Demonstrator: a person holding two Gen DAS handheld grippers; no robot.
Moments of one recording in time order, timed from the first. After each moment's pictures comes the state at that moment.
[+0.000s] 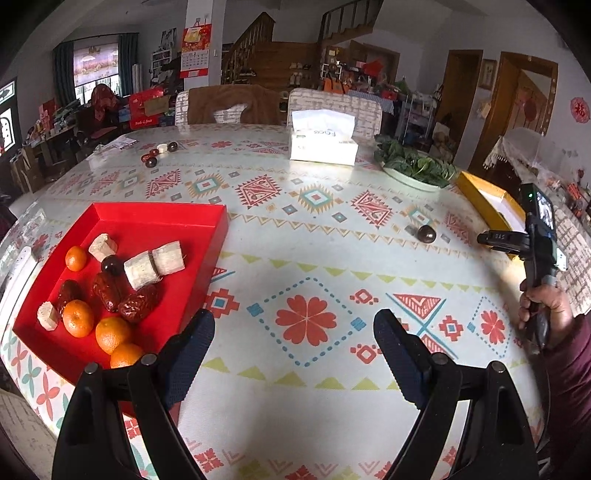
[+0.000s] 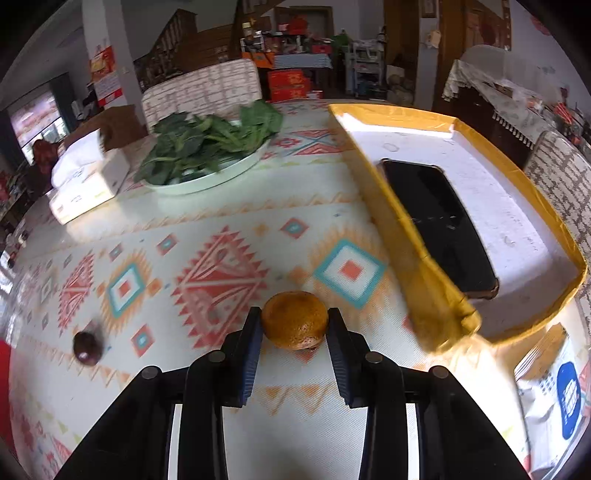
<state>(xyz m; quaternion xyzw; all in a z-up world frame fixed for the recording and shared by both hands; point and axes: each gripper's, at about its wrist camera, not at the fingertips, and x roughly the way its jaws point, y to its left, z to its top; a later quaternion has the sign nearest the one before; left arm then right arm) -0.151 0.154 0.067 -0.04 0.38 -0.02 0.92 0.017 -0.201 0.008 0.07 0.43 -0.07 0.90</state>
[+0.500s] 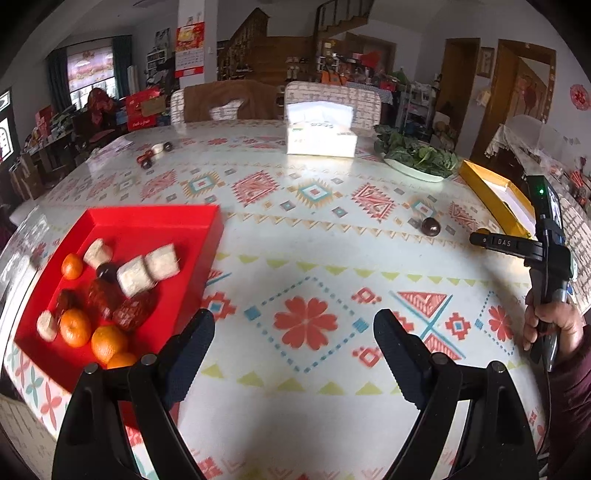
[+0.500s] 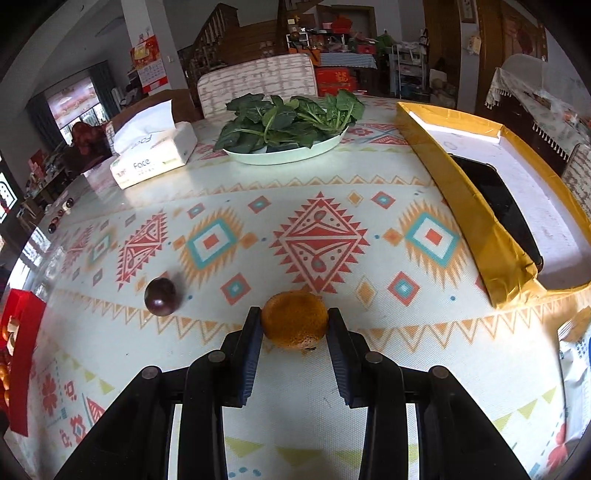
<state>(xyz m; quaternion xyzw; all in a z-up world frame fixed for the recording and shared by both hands) -0.134 0.143 0.065 -0.02 0.39 -0.03 0.92 -0.006 -0.154 0.006 0.07 0.43 0.01 0.90</state>
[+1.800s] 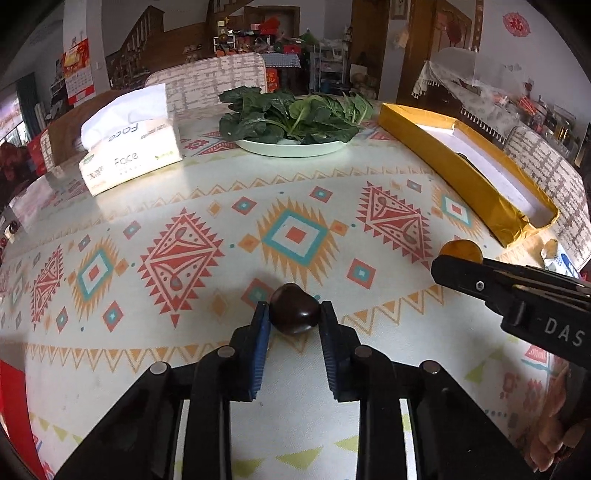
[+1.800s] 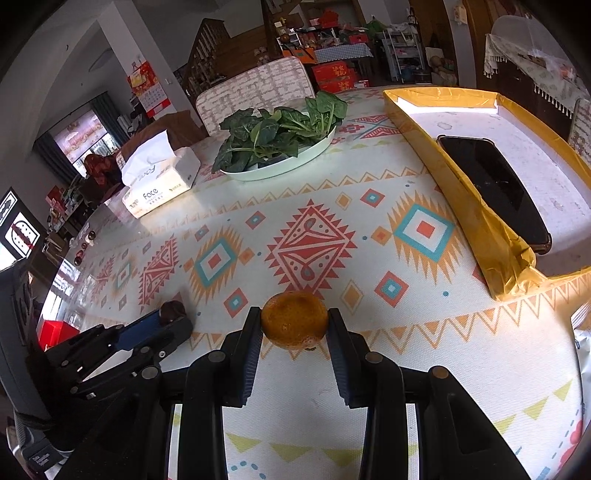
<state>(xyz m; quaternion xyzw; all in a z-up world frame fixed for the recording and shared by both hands) 0.020 -0.035 0.013 0.06 0.43 -0.17 0.88 -0.007 -0.184 0.012 0.16 0.43 0.04 0.89</state>
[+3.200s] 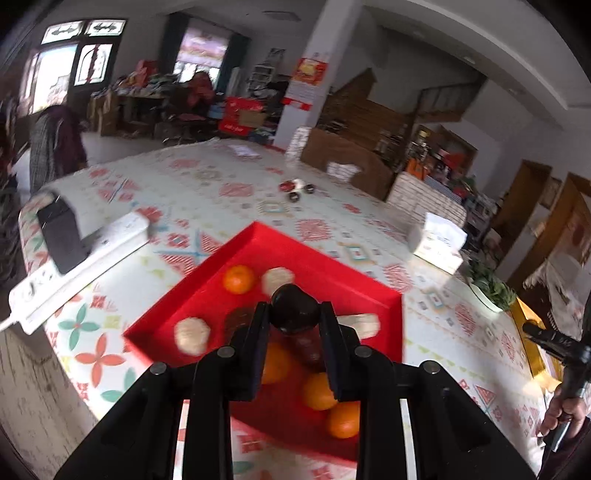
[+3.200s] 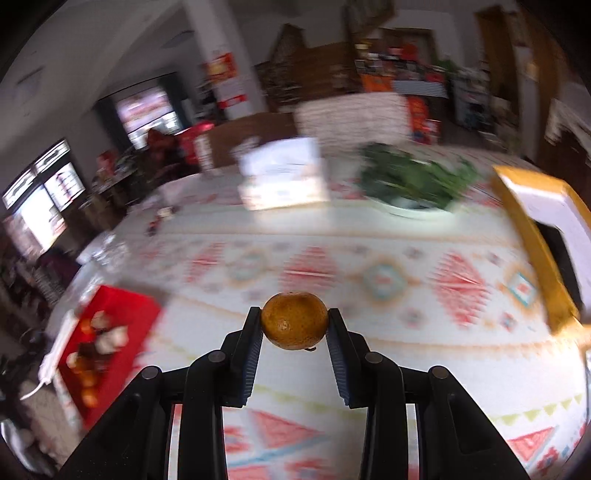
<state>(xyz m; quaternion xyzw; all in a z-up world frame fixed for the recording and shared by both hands) -0.186 0.364 0.081 -0.20 0.28 0.11 0.93 -0.034 -0.037 0.088 0.08 0.37 0.17 0.91</state>
